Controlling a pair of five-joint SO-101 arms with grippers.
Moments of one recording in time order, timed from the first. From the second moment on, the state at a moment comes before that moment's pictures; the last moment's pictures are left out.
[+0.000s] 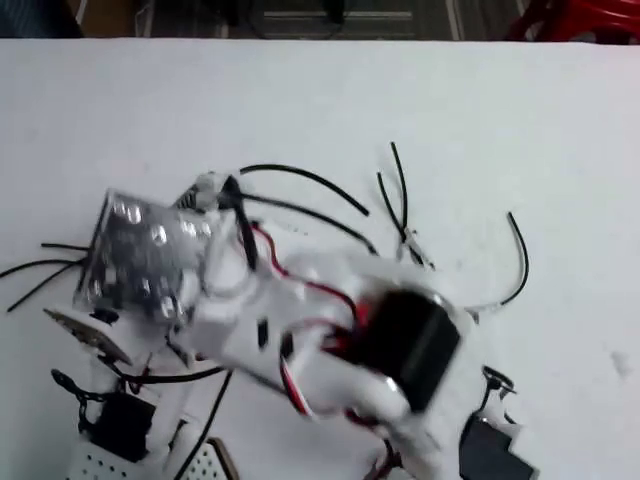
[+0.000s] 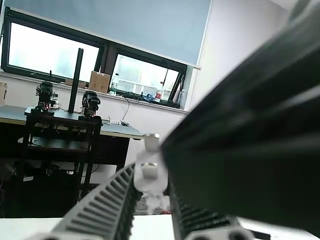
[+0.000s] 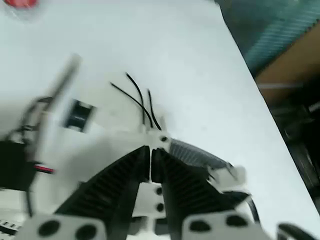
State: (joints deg) left arm 16.5 -103.7 82.4 14.0 11.7; right arm -60.6 -14.8 -39.7 96.5 24.7
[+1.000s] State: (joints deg) left arm 16.5 -103.8 82.5 15.6 11.8; right arm -37.0 -19.0 -35.3 78.8 31.3
